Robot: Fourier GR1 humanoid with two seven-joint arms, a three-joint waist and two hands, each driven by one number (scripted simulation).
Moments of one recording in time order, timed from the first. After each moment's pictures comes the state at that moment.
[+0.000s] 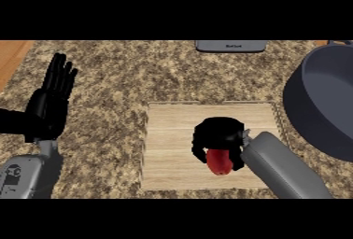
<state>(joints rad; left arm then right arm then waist) -0.26 0.23 0.04 -1.55 0.17 0.16 0.04 -0.58 -0.29 0.63 -1.15 0.88 0.43 -0.64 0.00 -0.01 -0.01</state>
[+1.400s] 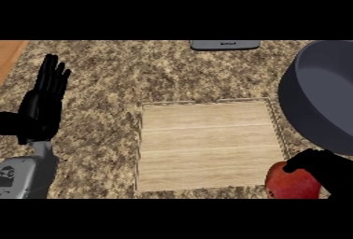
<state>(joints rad) -0.25 0.24 0.08 -1.55 0.17 0.15 0.04 0.20 -0.26 0.27 -2.35 1.13 -0.02 0.20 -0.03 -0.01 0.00</state>
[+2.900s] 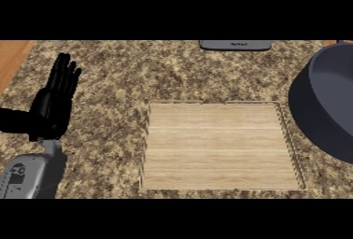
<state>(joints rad) -0.27 0.20 0.07 -1.55 0.14 0.12 0.04 -0.37 -0.69 -0.47 -0.93 0.65 -0.12 -0.57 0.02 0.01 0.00</state>
